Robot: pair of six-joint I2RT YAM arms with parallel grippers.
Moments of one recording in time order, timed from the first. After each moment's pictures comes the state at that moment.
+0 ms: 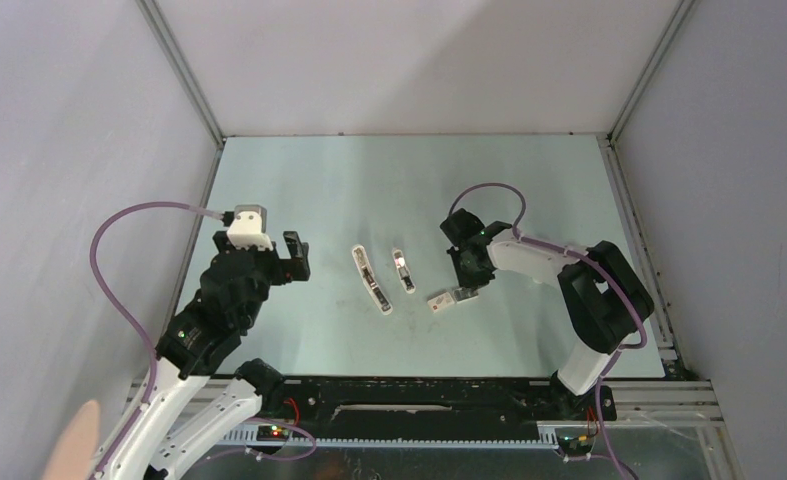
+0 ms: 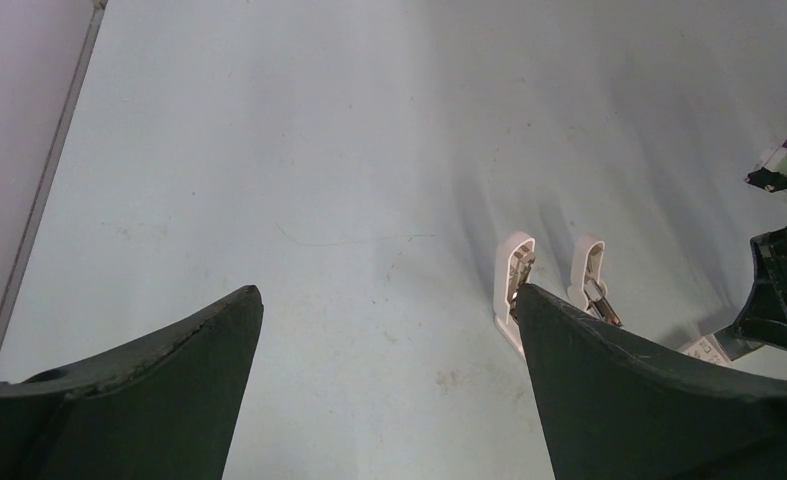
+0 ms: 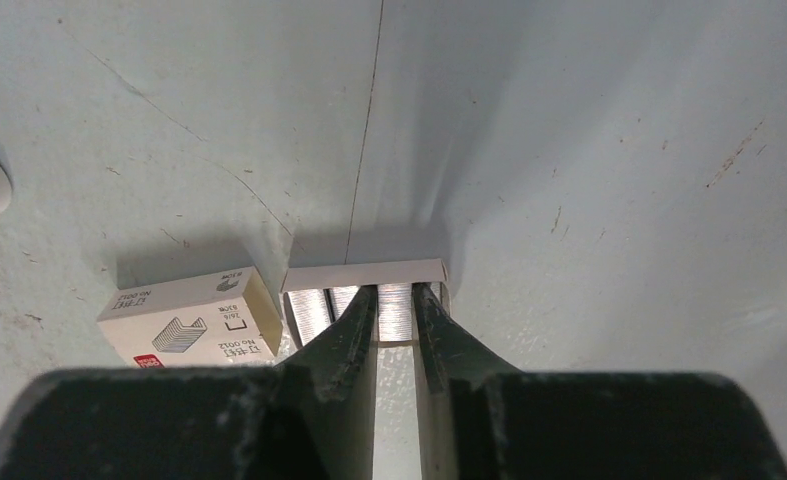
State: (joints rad) left arm -0.56 0.56 0.85 -0.61 -0.46 -0.23; right arm 0.63 1.72 1.04 -0.61 0.12 0.38
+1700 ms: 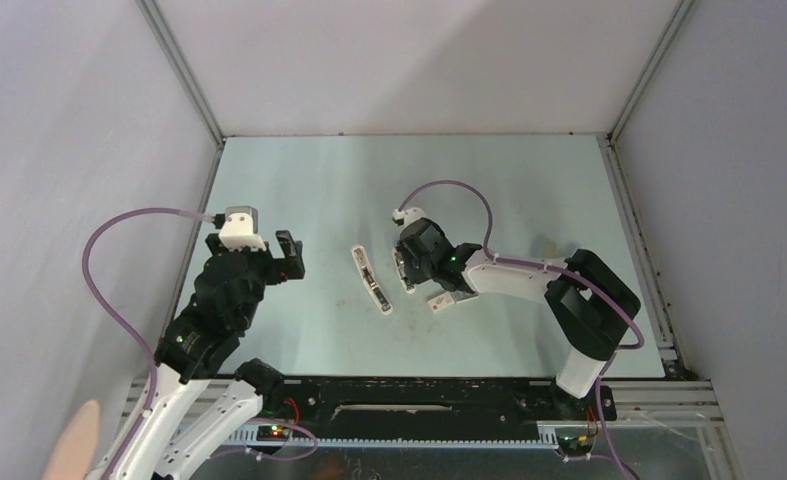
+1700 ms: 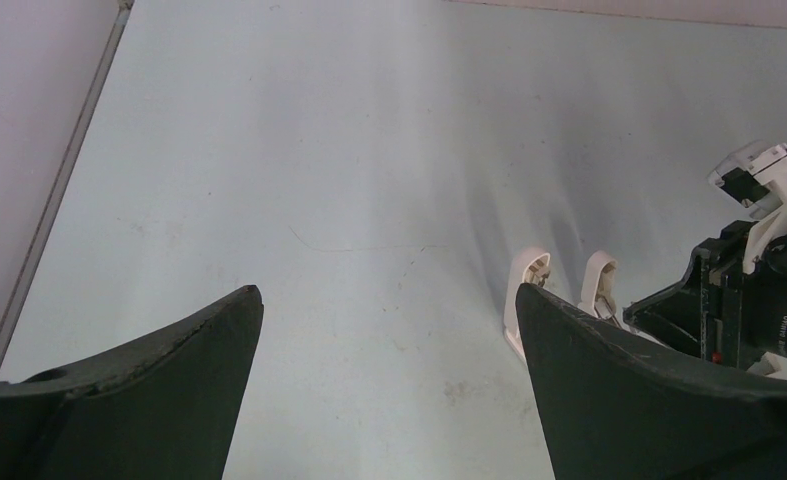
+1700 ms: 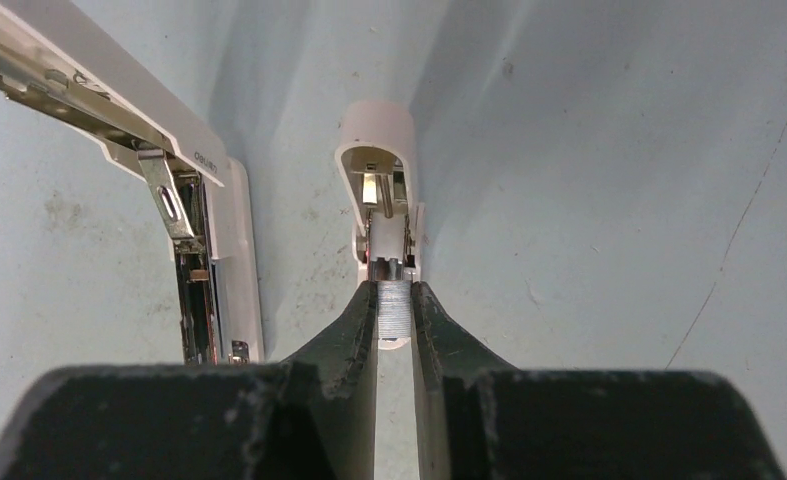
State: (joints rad) left arm -0.50 0.53 0.82 -0.59 -0.44 -0.23; right arm 0.87 1.73 1.04 -0.12 0.16 0.37
